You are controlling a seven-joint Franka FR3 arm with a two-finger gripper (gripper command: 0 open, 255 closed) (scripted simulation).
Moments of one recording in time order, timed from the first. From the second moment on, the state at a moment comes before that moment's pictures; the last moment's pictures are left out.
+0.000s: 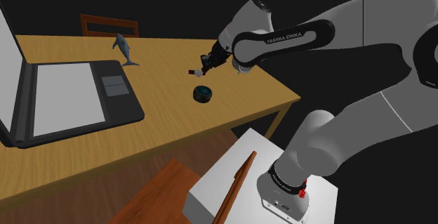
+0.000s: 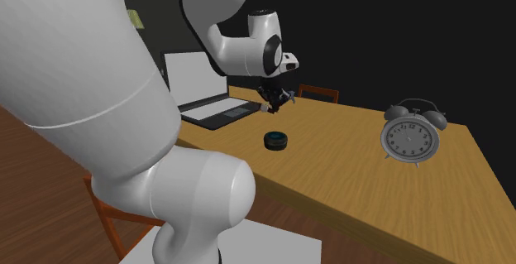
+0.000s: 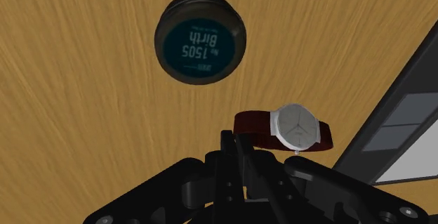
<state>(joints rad) 0.11 -0.44 -0.19 -2.61 -0.13 2.64 0.29</state>
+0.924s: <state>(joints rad) 0.09 -0.42 -0.30 -2.72 -0.13 2.79 0.18</state>
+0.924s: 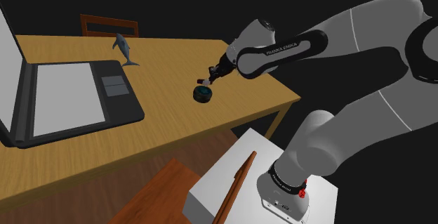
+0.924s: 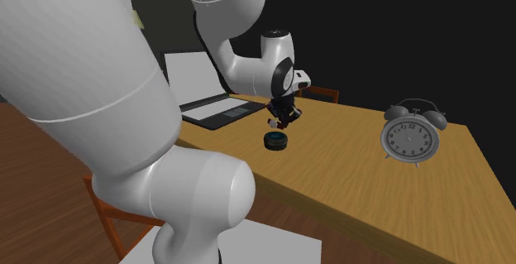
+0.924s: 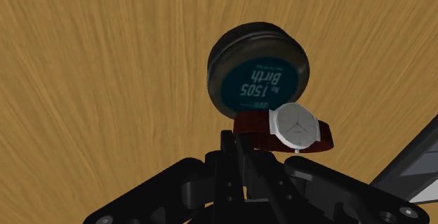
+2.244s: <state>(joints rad) 0.09 -0.41 -0.30 -2.76 -0.13 2.84 0.18</state>
